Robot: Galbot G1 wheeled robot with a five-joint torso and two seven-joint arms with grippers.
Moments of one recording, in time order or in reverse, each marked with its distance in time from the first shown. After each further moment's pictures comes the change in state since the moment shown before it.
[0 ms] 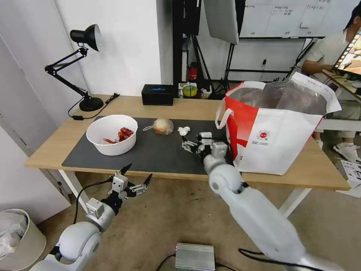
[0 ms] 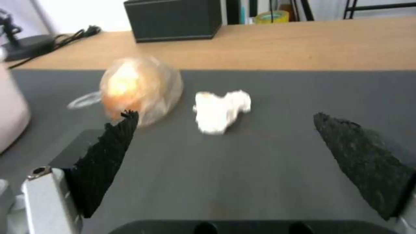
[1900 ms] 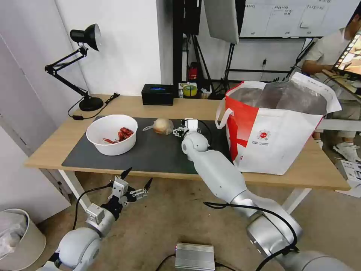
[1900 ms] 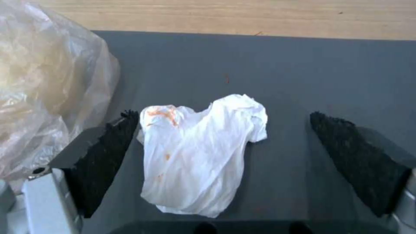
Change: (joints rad) left arm 0.041 -0.012 -0.003 -0.012 0.026 -0.015 -0.003; right arm 0.316 0.285 0.036 -0.647 -0.075 -0.074 -0.029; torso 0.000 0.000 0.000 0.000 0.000
